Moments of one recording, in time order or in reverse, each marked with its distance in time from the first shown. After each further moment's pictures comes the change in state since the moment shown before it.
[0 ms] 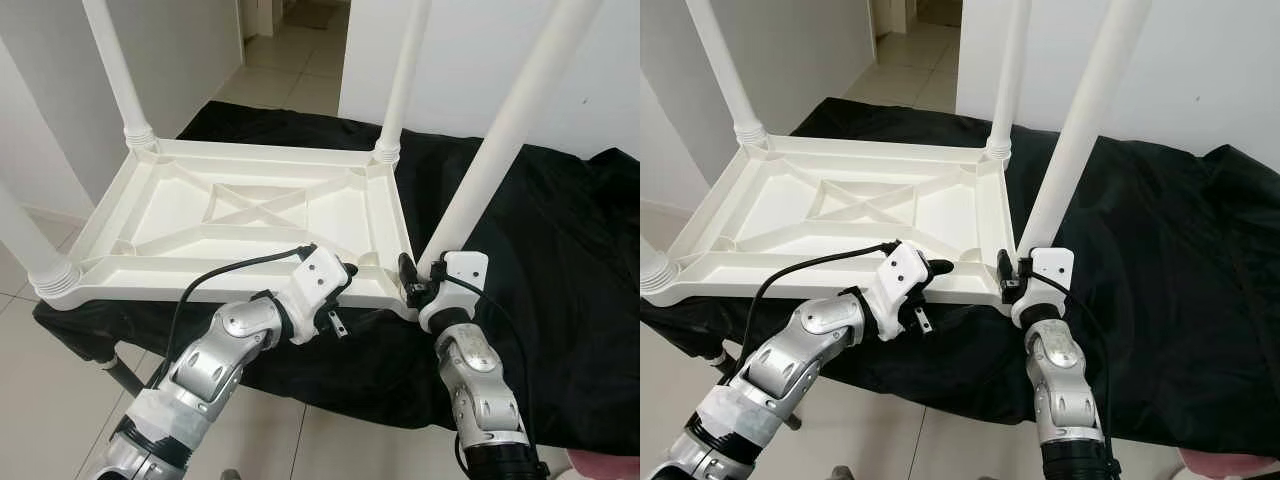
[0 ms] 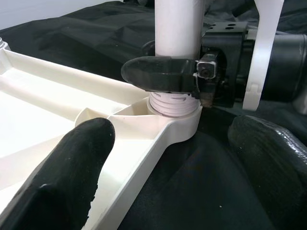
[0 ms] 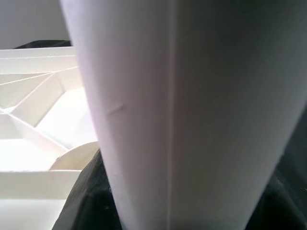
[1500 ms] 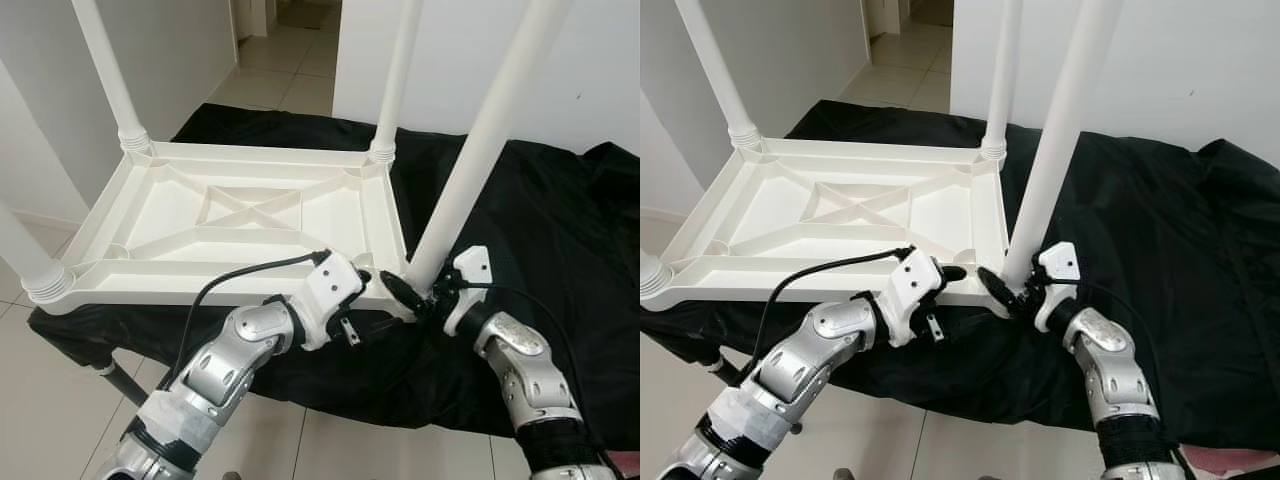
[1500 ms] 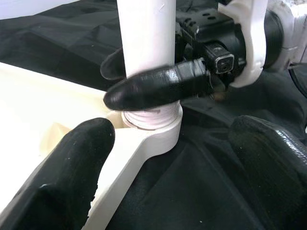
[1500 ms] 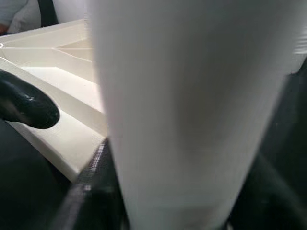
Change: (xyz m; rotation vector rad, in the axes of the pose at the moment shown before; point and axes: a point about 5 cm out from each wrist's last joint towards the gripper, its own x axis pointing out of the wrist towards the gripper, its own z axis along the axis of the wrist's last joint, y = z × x) left arm 0.010 -0.010 0.001 -0.007 0.003 -0.043; right arm 0.014 -0.035 0.006 -0.150 0.066 0.705
